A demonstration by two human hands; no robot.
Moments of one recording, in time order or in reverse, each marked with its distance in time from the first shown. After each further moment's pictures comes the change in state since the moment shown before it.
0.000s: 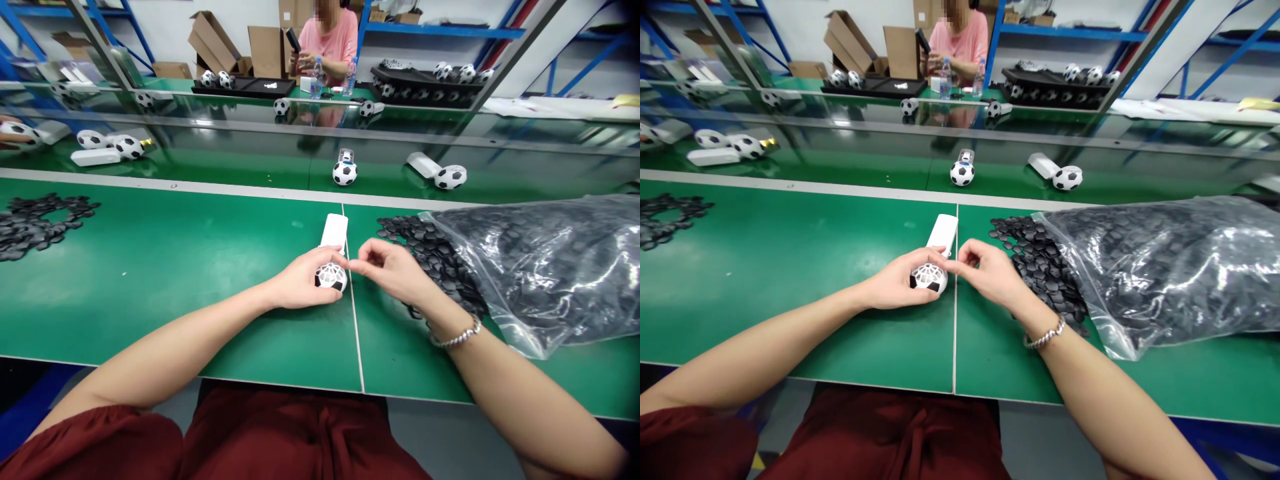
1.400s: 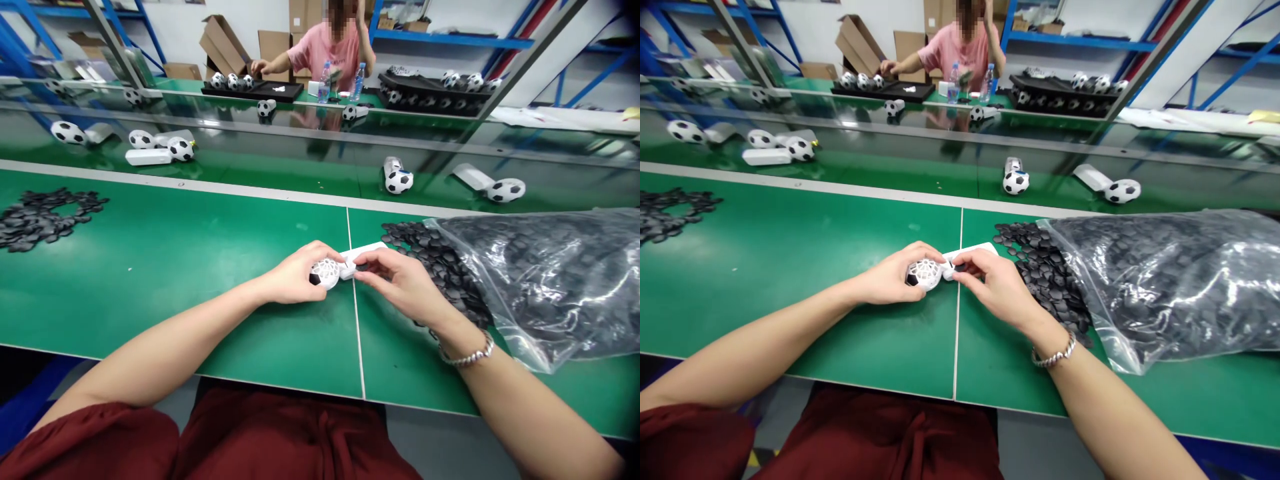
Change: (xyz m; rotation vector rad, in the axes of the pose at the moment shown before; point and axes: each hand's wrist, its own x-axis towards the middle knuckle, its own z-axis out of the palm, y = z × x) left_hand -0.003 0.001 -0.016 0.140 -0.024 -0.068; right_hand -0.009 -0.002 -0.003 -0.053 -0.022 -0.230
